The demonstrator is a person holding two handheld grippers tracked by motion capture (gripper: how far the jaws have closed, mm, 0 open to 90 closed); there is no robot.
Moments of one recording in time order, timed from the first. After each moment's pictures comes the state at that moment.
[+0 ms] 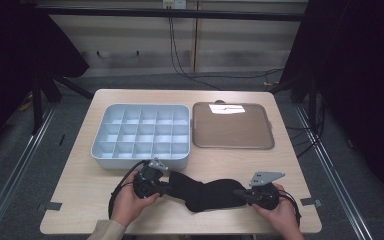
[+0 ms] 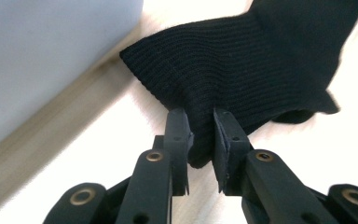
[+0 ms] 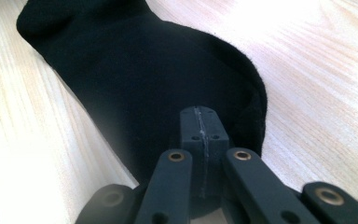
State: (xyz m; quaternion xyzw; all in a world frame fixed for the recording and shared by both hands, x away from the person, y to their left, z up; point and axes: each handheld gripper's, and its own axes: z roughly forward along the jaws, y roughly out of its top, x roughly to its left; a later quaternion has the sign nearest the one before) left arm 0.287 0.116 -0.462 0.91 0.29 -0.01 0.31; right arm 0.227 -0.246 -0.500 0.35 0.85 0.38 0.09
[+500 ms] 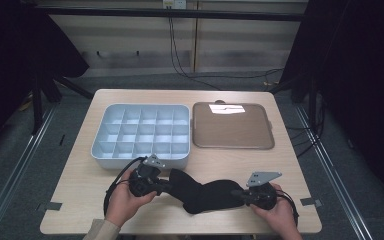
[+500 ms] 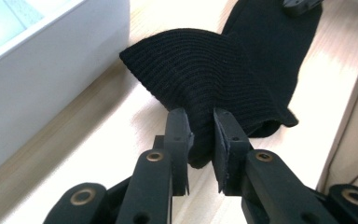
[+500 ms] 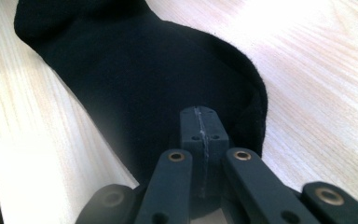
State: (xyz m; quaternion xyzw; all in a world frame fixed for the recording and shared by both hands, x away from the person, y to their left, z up) left arm 0.281 0.119 -0.439 0.90 0.28 -0.02 0.33; right arm 0.227 -0.239 -0.499 0.34 0.86 0.38 0.08
